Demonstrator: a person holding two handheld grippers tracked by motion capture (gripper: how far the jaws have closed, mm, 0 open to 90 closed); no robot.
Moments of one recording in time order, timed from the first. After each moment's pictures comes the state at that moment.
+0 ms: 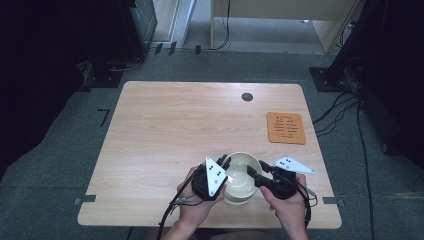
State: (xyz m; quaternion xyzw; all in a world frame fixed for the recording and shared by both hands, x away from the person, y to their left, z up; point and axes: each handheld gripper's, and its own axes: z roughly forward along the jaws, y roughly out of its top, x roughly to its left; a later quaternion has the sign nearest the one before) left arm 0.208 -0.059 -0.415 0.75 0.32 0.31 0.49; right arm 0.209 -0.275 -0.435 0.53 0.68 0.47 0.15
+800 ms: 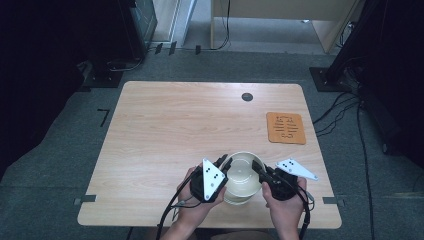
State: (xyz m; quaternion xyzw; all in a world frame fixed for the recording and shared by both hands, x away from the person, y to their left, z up) left arm 0.203 -0.053 -0.410 0.74 0.31 0.29 0.52; right arm 0.202 -0.273 -0.433 0.54 0.65 0.50 0.19
